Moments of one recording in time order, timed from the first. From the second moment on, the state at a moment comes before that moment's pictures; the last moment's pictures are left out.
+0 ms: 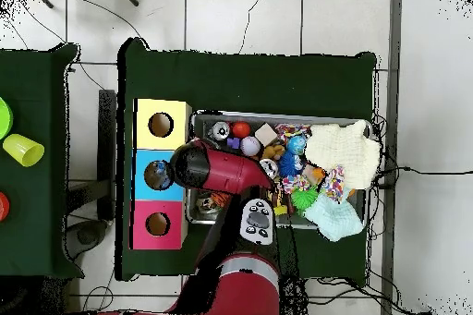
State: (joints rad) arm 0.01 -0.42 -0.14 1.60 0.22 0.29 2.10
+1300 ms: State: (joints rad) arm -0.16 -0.35 -0.03 1.59 0.20 0.29 2.10
